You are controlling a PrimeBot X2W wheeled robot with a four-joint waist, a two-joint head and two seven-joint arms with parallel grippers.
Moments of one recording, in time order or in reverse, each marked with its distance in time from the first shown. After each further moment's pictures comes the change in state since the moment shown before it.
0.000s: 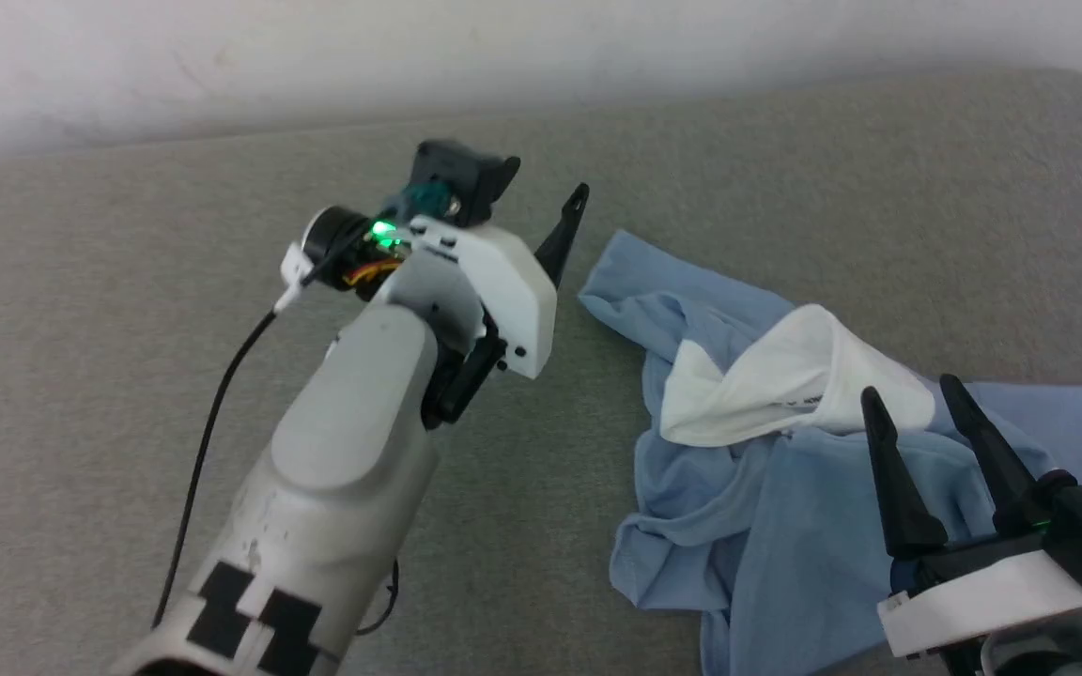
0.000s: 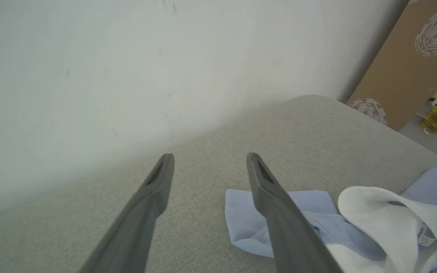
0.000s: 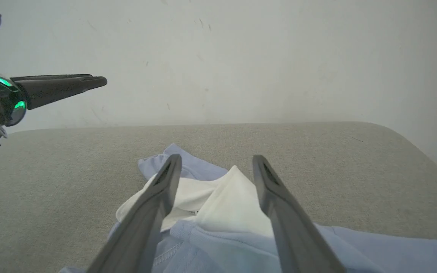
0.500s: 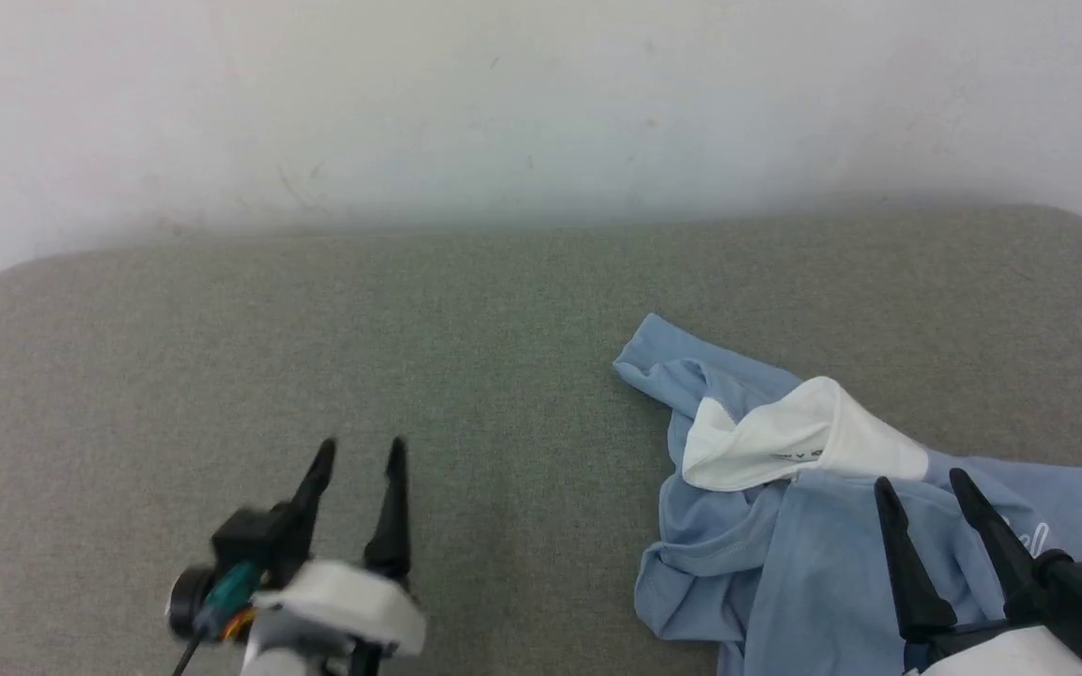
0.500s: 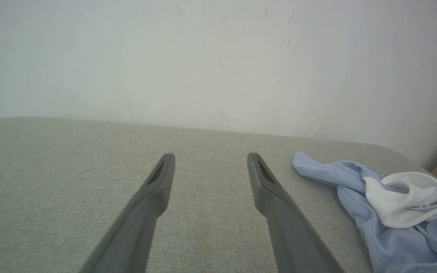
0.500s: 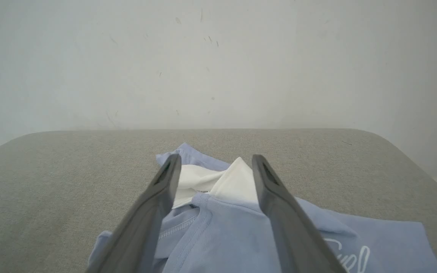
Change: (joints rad) left arm 0.747 0.059 0.255 -0.395 0.014 0.138 -0.308; right arm 0.137 0.000 -0.027 0.026 -0.007 0.000 -0.012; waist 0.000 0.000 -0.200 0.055
